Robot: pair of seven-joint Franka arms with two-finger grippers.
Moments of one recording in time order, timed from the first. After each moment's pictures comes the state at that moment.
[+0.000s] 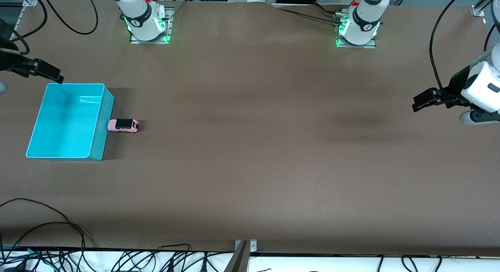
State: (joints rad) left arm 0.03 0.13 -0.07 -1.48 -0.02 1.57 -0.19; right arm 0.10 0.03 -0.12 -1.55 -0.02 1.47 0.20
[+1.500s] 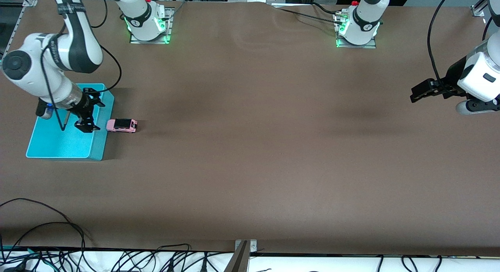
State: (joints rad) left arm -0.08 0.07 0.05 -1.57 -0.02 1.57 -0.18; right arm 0.10 0.10 -0.15 -2.24 -0.02 2.35 1.55
